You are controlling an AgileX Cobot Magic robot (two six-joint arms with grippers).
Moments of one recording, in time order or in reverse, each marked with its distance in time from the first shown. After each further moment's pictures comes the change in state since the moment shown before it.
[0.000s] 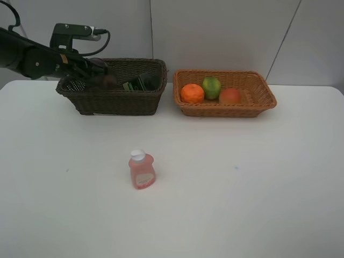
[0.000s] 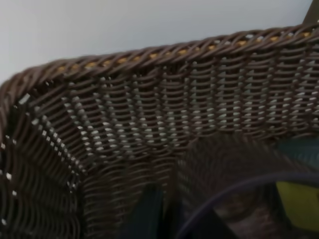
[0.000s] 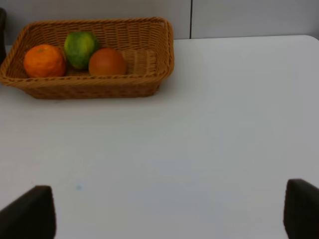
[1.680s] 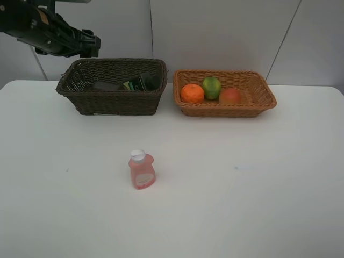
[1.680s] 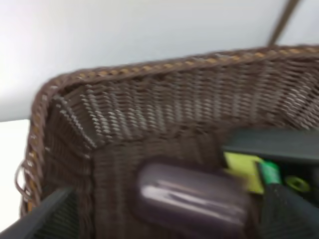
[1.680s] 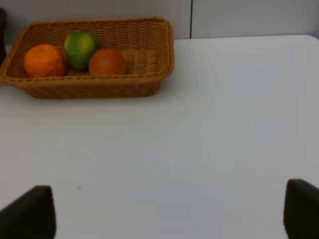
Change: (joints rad) left arm -0.087 -0.294 -0.014 -0.072 0.401 0.002; right arm 0.000 0.000 0.000 0.000 0.000 0.000
